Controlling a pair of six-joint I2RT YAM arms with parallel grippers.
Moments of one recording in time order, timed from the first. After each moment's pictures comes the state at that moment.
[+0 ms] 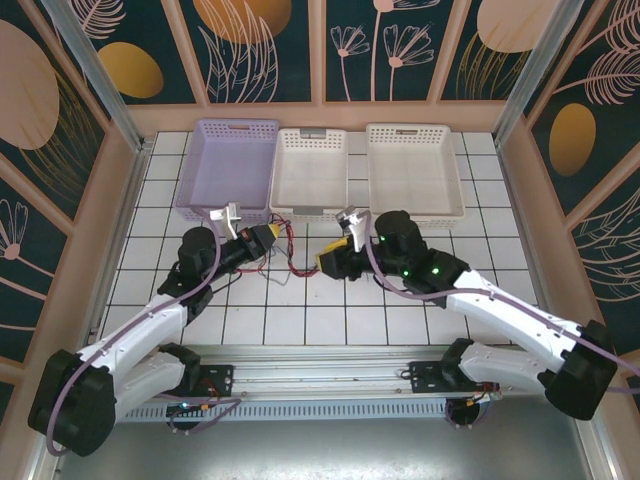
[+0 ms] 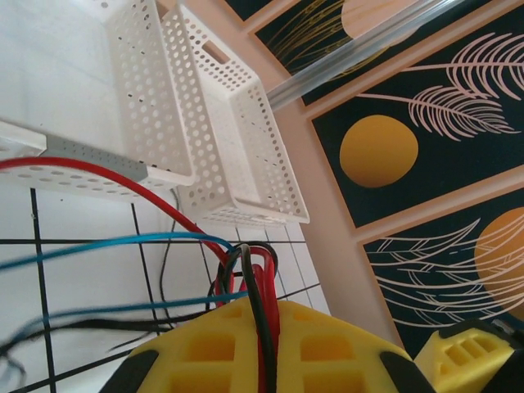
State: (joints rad) left arm -0.43 1.00 0.44 0.40 0.44 -0.96; right arm 0.84 1.05 0.83 -0.19 -0.35 0.35
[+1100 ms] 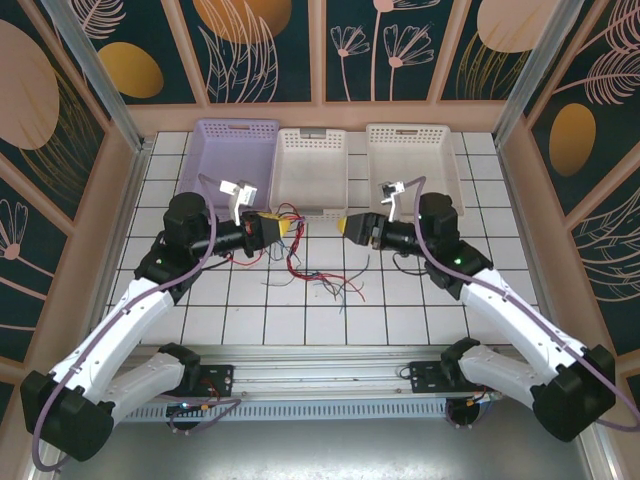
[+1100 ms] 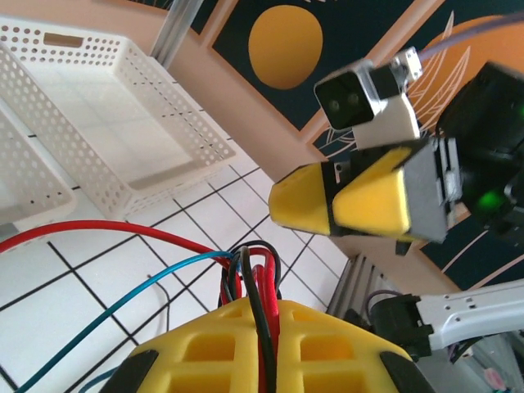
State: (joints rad) left arm -0.43 0.97 0.82 -0.08 0.74 -0.47; right arm 0.56 1.02 0.81 -0.05 -0.60 0.80
